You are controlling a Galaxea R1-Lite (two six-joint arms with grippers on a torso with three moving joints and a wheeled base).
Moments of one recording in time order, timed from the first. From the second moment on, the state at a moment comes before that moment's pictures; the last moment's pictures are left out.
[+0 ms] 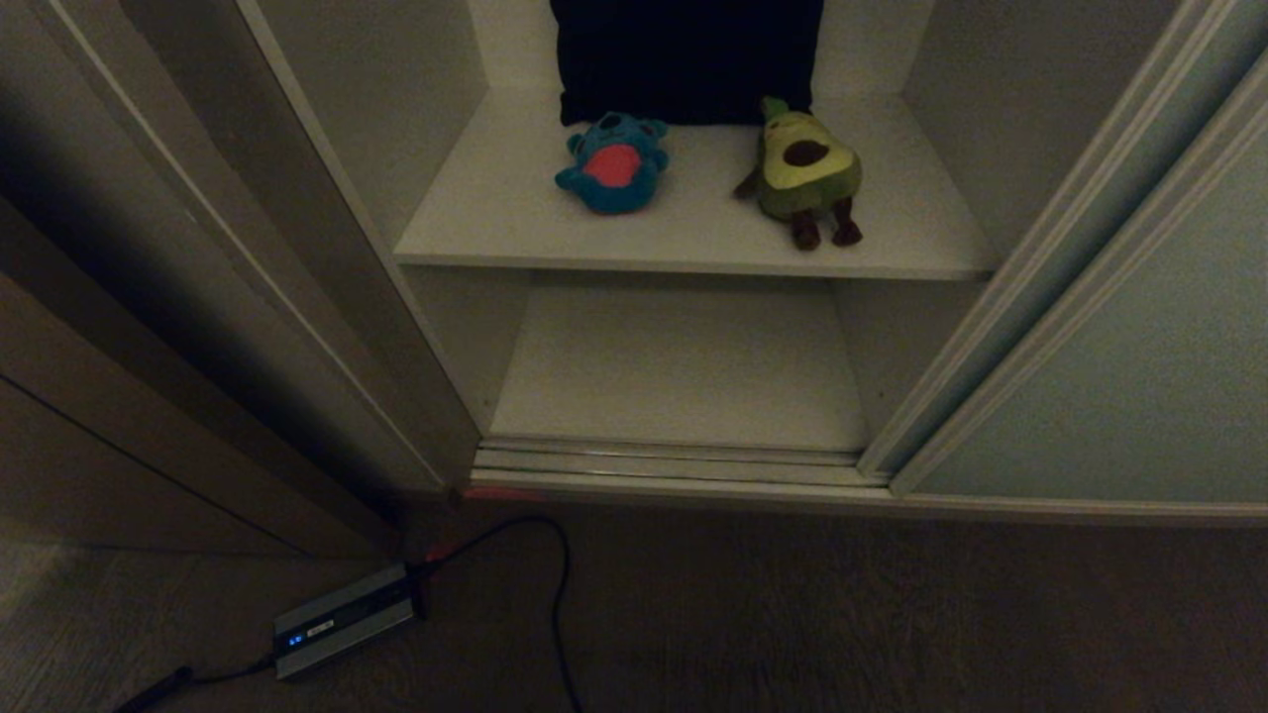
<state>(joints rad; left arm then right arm) 0.00 0.00 0.00 0.00 -0.02 0.07 -0.01 0.00 0.00 0.01 0.04 -0.09</state>
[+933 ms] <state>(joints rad) 0.00 0.00 0.00 0.00 -0.02 0.07 -0.01 0.00 0.00 0.01 0.03 -0.08</state>
